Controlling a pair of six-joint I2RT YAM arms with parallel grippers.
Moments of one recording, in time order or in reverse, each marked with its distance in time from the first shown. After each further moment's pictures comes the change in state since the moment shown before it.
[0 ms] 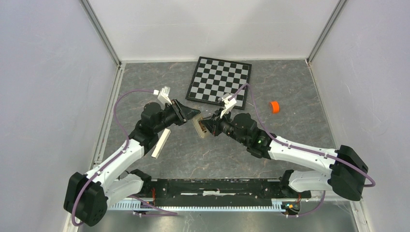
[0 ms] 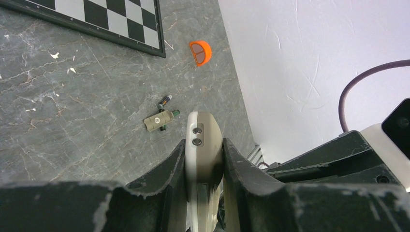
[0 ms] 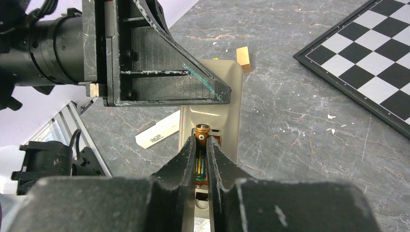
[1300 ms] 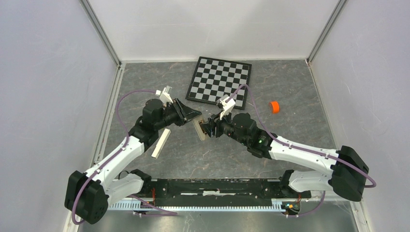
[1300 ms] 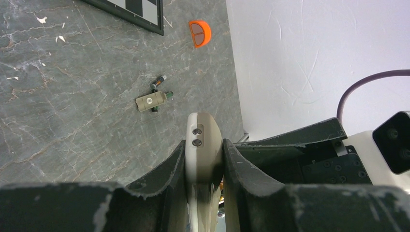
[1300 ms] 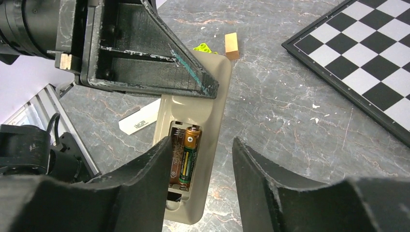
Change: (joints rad) left arm 0.001 0.028 0.066 -0.135 0.049 -0.074; right arm 0.000 -0.003 0.000 -0.064 -0.016 -0.068
